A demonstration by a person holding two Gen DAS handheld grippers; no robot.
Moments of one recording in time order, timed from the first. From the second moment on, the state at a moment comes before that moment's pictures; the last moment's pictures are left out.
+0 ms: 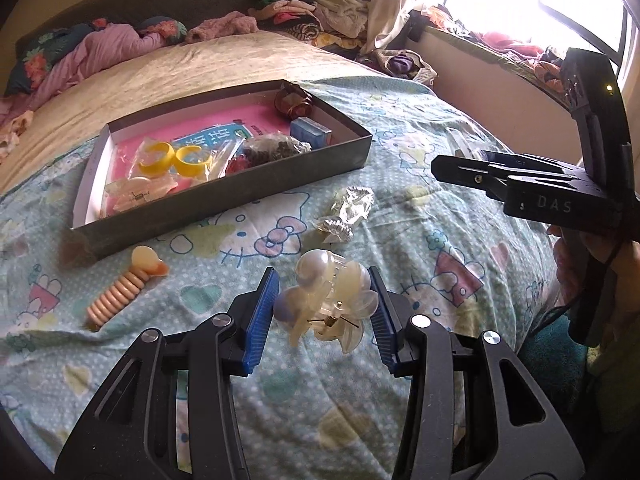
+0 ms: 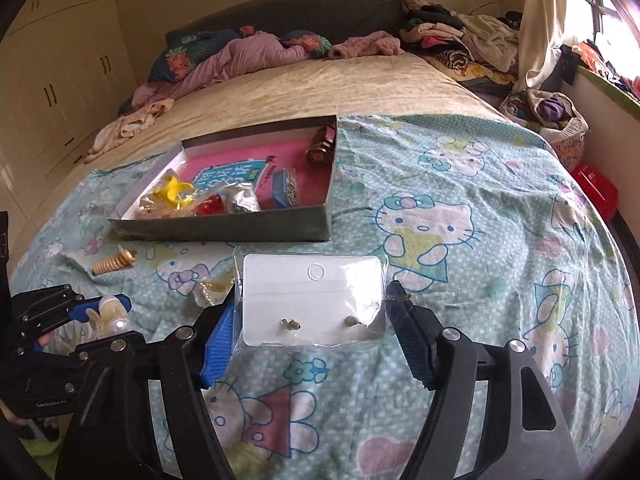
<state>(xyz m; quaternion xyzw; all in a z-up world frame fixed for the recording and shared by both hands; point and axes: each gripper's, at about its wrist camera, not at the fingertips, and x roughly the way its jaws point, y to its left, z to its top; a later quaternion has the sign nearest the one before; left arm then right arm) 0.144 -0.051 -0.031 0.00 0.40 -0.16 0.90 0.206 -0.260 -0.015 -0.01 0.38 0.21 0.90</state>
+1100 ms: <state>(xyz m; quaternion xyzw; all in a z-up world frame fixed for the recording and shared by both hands) 0.215 0.033 0.004 -0.06 0.35 -0.06 0.93 0.228 -0.183 0.037 -0.07 0.33 0.25 0.91</state>
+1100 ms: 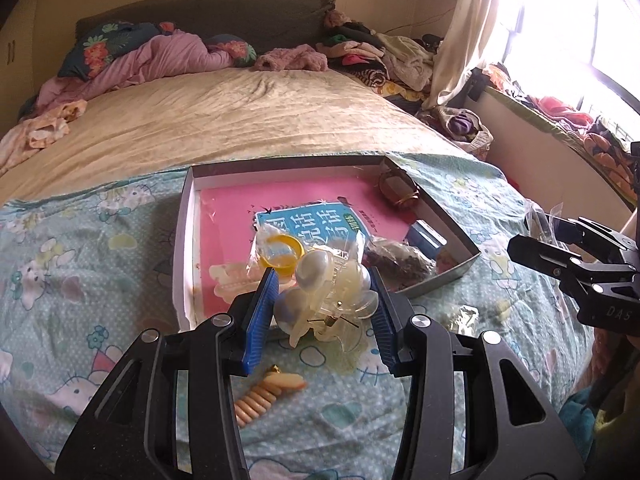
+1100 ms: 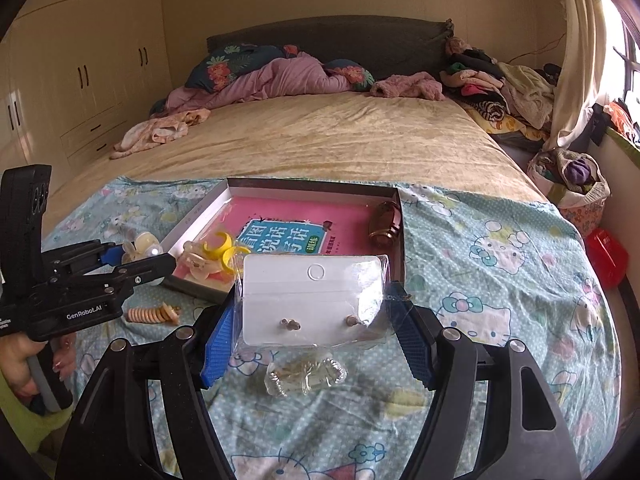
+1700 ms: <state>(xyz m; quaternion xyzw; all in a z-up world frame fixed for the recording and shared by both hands) 0.248 0.051 -0.022 -0.06 0.38 -0.02 0.92 0.299 -0.130 -0.017 -0.10 0.38 0.25 0.88</state>
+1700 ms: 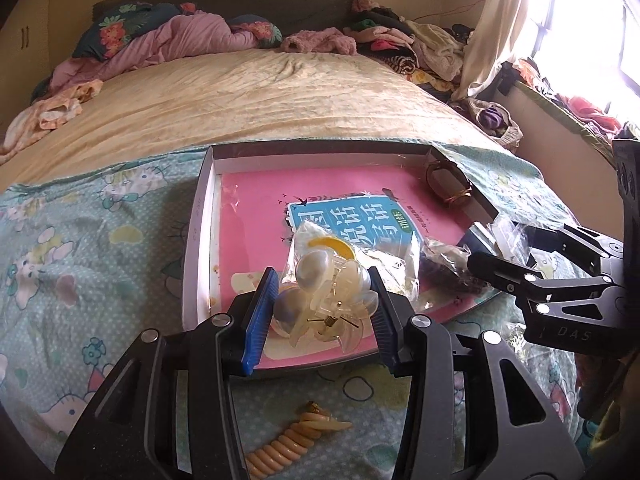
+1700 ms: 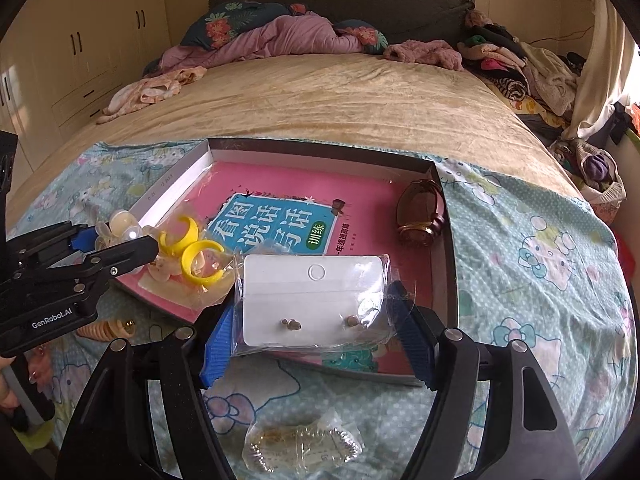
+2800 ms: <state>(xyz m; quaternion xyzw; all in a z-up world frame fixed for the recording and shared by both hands) 0.195 0.058 0.014 -0.05 0.34 -0.01 0.94 0.205 -0.190 0.010 -0.02 0.36 0.26 0.90</state>
